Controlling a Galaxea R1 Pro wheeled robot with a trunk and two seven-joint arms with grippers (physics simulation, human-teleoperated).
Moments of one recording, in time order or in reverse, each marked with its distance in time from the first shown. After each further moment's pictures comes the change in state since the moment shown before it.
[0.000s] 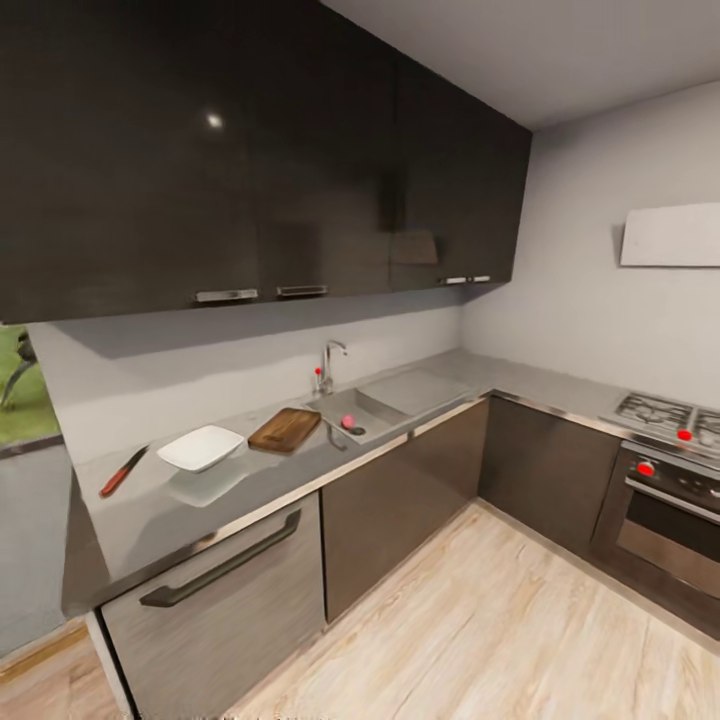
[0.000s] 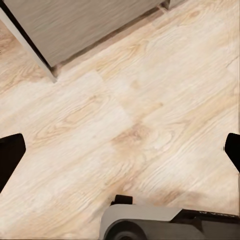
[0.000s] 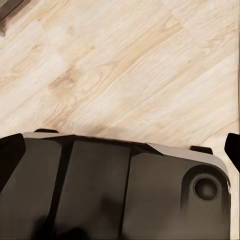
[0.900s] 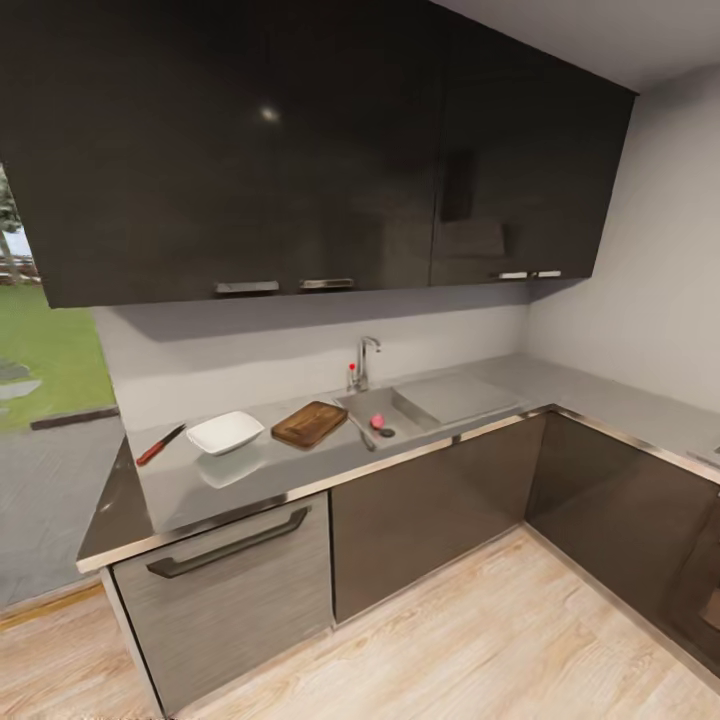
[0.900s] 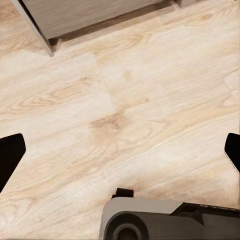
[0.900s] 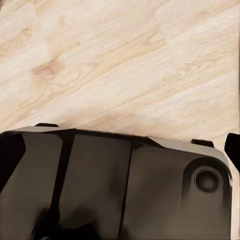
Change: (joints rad) left arm 0.000 0.000 0.003 0.000 0.005 0.000 0.002; right arm 0.000 0.002 0.000 0.000 0.003 0.000 -0.001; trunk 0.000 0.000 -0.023
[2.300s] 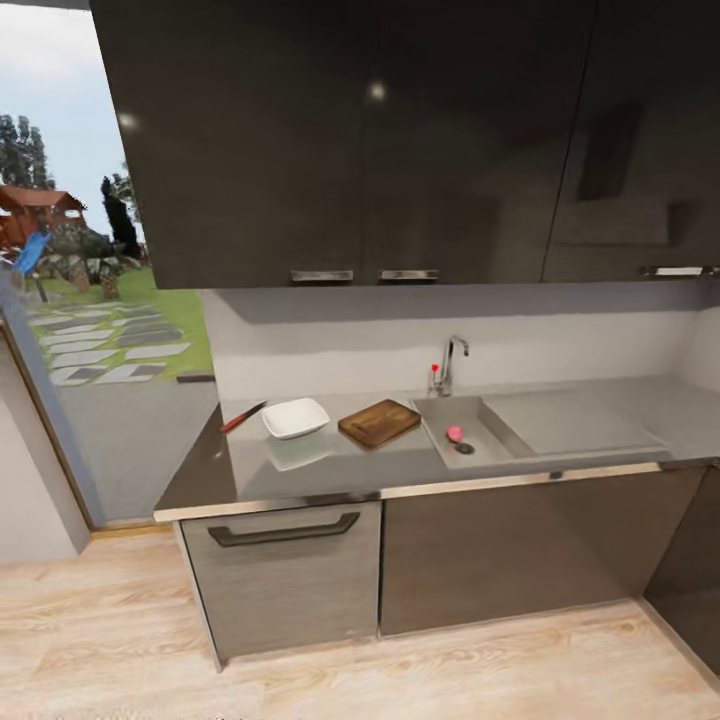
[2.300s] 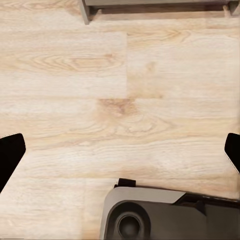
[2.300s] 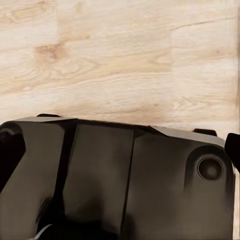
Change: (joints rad) left arm 0.000 0.000 0.018 -0.002 0.001 0.000 0.002; right arm 0.000 0.003 0.002 0.001 0.002 0.001 0.000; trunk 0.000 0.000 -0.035
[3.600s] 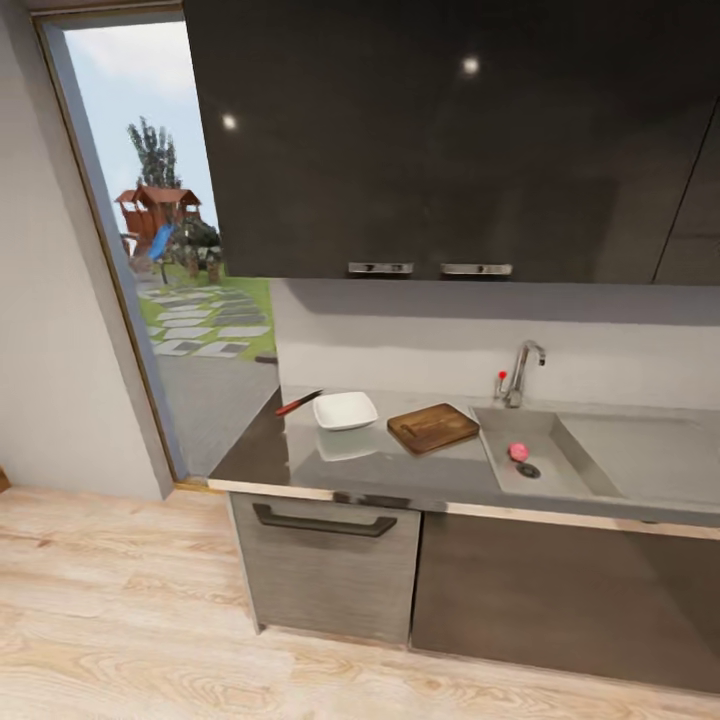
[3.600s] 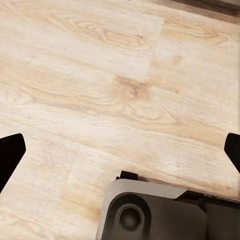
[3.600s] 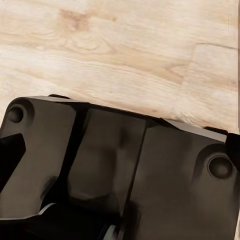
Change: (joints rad) left arm 0.000 0.000 0.038 -0.002 0.040 0.000 -0.001; right arm 0.000 -0.003 0.125 -0.002 -0.003 0.000 0.003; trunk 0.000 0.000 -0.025
